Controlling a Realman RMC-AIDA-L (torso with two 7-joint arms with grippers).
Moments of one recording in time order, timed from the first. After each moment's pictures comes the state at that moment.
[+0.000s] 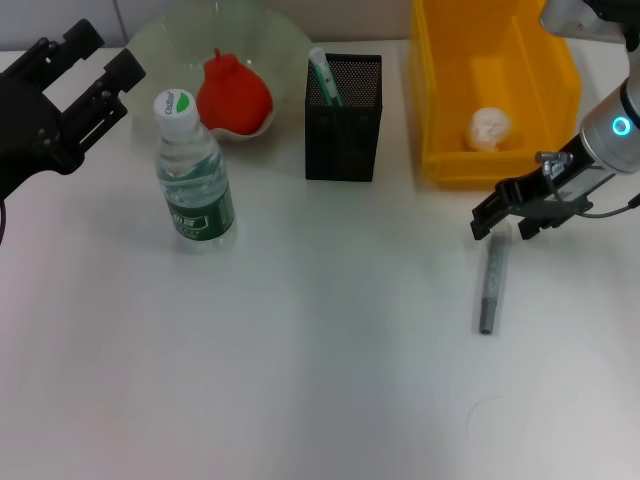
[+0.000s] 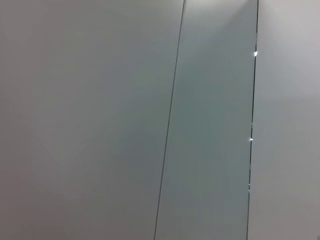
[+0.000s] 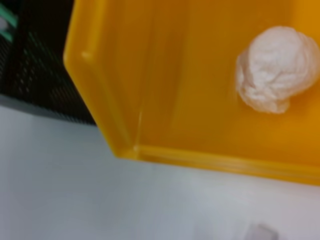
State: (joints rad) left arm -0.14 -2.06 1.18 0.77 0.95 1.48 -1.08; right arm 0.92 2.06 -0.95 -0.73 -2.81 -1.40 2.90
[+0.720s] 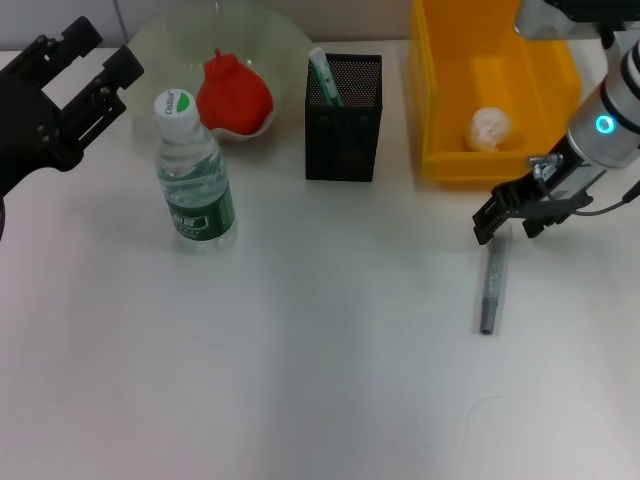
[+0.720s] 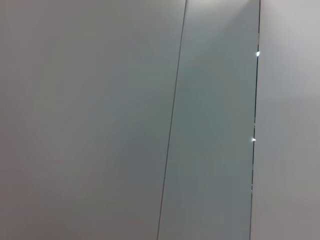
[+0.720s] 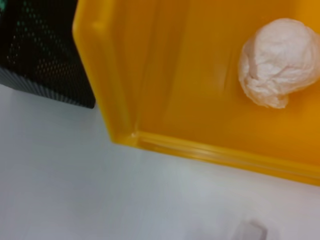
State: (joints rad) left arm -0.14 -2.07 1.18 0.77 0.95 1.48 -1.08; right arm 0.98 2.07 -1.02 -0.70 -2.87 -1.40 2.93
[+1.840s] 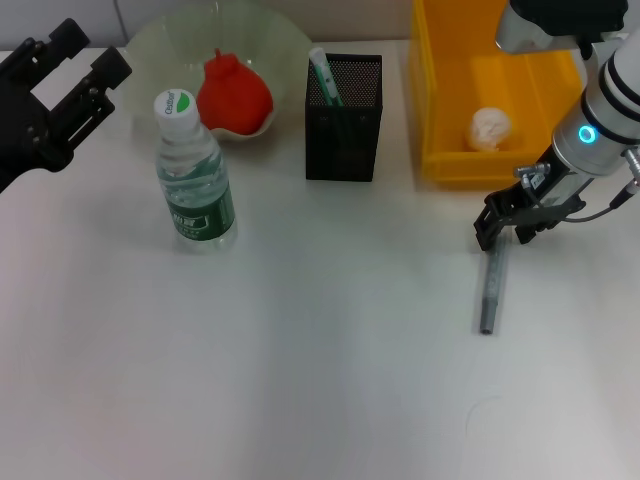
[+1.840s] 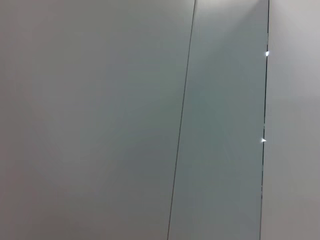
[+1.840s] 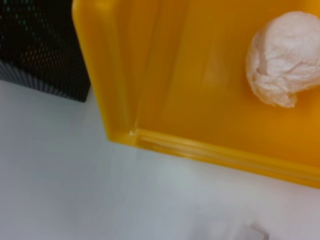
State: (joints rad) left arm -0.14 -2.07 1.16 0.75 0.95 1.48 -1.06; right arm 1.01 2.08 -1.03 -0.62 -2.92 -1.34 2.94
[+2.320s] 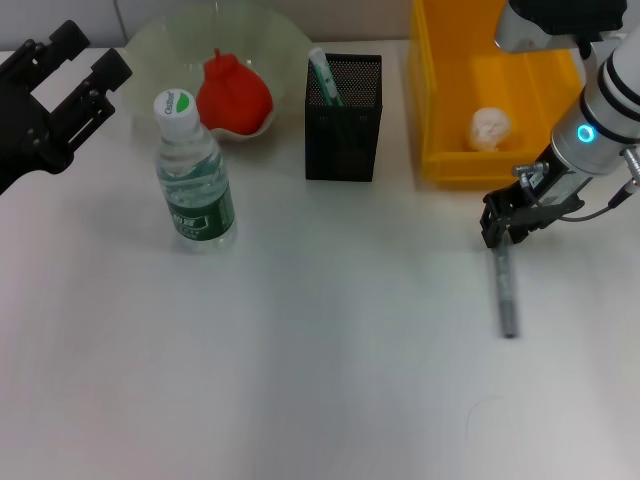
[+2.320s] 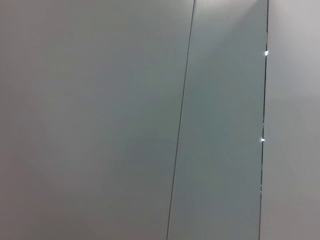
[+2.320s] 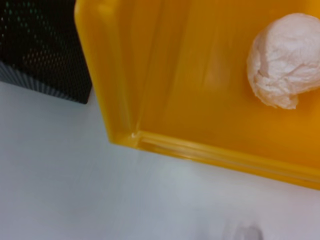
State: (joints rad) left arm -0.14 -2.07 1.16 0.75 0.95 1.48 -1.06; right arm 1.02 2.08 -1.03 -0.62 -2.92 -1.34 2.94
